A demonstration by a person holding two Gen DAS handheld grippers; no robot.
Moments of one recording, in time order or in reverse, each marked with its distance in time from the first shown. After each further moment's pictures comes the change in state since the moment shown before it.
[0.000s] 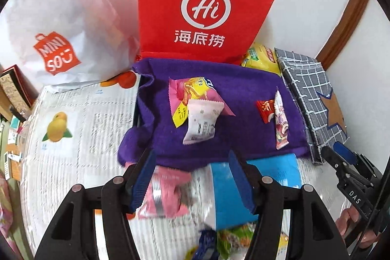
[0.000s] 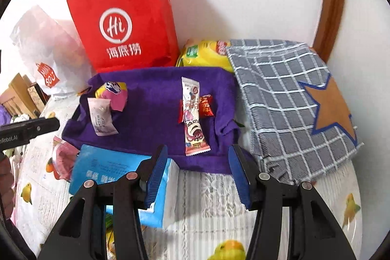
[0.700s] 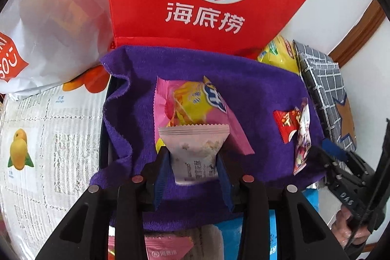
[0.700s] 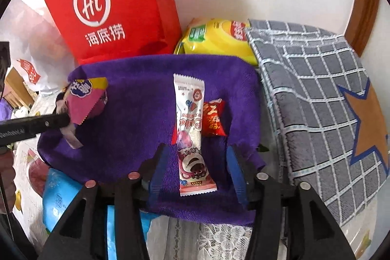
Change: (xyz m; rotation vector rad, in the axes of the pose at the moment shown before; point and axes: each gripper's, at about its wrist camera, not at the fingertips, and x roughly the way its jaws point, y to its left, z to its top) left arm 0.103 0.008 0.048 -0.020 0.135 -0.059; right arm 0.105 -0.006 0.036 -0.037 0.107 0.060
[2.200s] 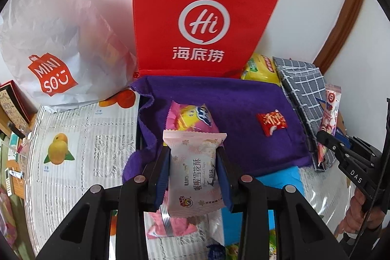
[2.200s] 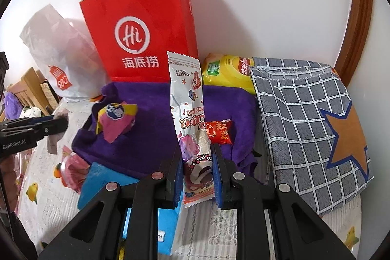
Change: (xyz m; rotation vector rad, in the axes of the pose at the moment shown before) left arm -0.088 -0.006 -0.033 0.063 -0.163 0.051; right arm -0.075 0.016 -0.008 -0.057 -0.115 0.033
